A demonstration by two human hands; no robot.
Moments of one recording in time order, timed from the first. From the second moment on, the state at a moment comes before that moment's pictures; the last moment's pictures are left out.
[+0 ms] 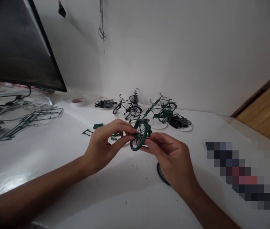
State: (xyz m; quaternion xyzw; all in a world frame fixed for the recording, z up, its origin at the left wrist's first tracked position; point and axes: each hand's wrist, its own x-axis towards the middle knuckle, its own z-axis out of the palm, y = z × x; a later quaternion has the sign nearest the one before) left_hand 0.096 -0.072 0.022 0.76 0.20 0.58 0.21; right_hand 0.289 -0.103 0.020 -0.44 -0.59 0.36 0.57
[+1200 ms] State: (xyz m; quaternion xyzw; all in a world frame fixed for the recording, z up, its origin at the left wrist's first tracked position) left_hand 0.091 -0.061 0.018 0.71 0.18 0.51 0.45; right_hand 0.291 -0.120 0.030 -0.44 -0.76 0.00 0.48
